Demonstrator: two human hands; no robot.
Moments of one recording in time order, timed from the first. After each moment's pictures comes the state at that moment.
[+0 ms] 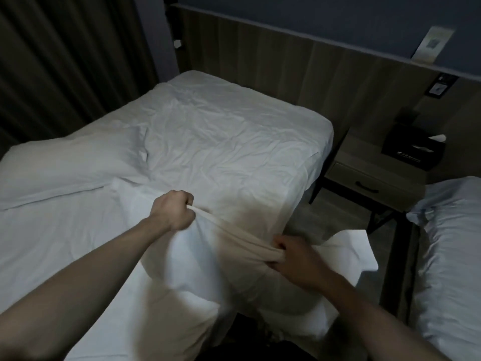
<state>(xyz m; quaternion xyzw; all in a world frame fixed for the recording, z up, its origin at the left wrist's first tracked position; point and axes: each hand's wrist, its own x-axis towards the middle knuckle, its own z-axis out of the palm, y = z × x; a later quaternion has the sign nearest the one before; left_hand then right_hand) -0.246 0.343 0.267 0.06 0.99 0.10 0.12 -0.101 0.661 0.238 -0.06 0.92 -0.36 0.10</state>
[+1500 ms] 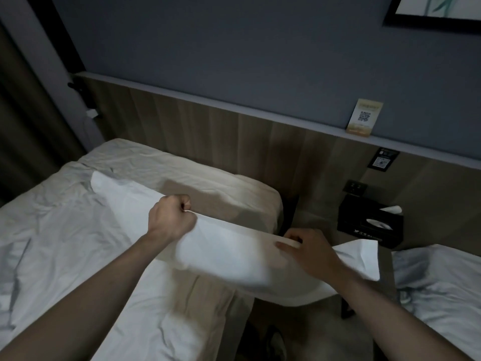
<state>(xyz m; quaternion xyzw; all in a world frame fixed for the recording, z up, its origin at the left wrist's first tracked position) -0.685 0.738 0.337 0.06 0.96 0.26 -0.02 -0.537 1.047 0.300 0.07 0.93 -0.37 0.01</state>
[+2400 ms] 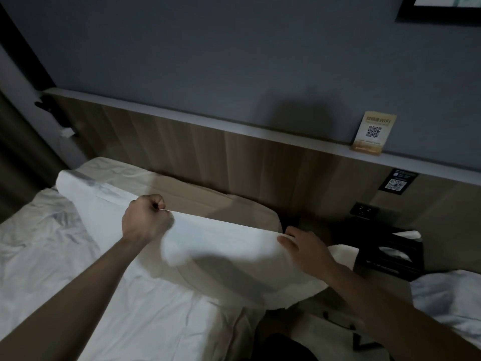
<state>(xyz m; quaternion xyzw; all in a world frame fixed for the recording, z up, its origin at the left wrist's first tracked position) -0.870 0.802 0.336 -0.02 0.96 0.29 -0.04 -0.718 1.157 0.250 0.08 0.95 -0.29 0.03</state>
